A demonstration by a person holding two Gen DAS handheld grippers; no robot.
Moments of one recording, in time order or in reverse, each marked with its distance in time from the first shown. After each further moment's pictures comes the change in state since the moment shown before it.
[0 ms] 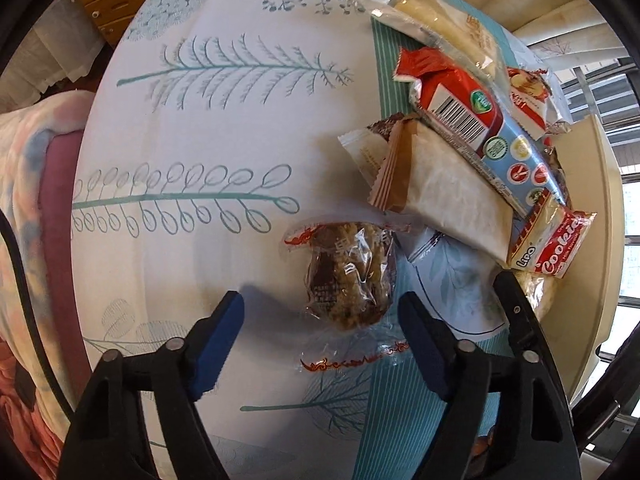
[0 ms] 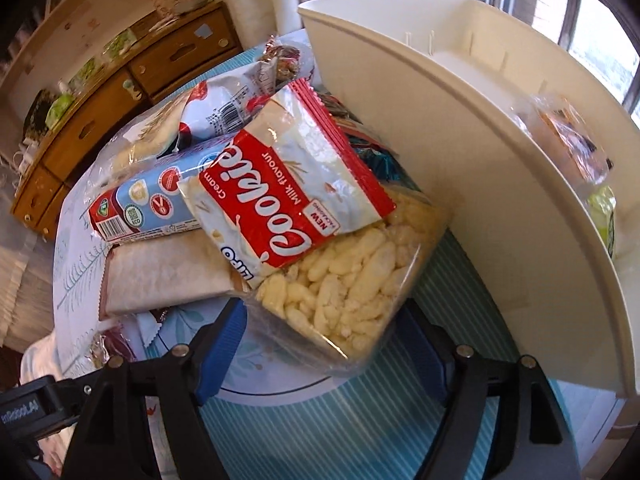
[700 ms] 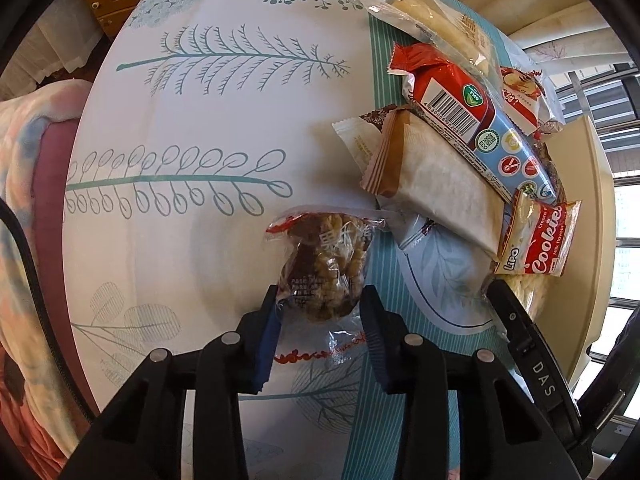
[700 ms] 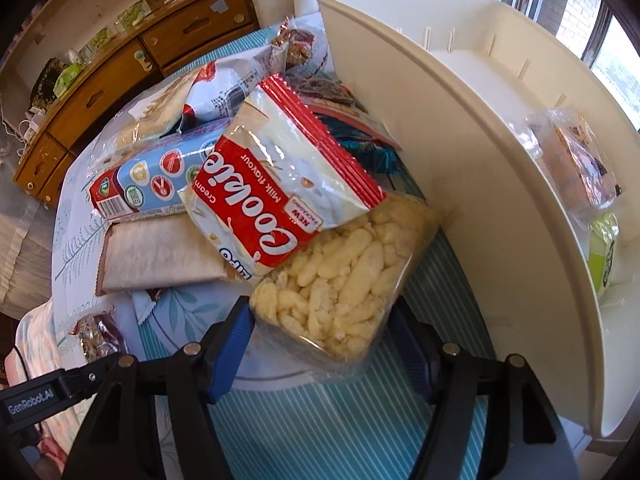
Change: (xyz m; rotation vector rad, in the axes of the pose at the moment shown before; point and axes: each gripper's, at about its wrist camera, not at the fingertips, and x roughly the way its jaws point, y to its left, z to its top) left arm 0.003 0.002 -0.018 -0.016 -0.008 -0.048; right arm -0.004 -0.008 0.007 -0.067 0.111 0.006
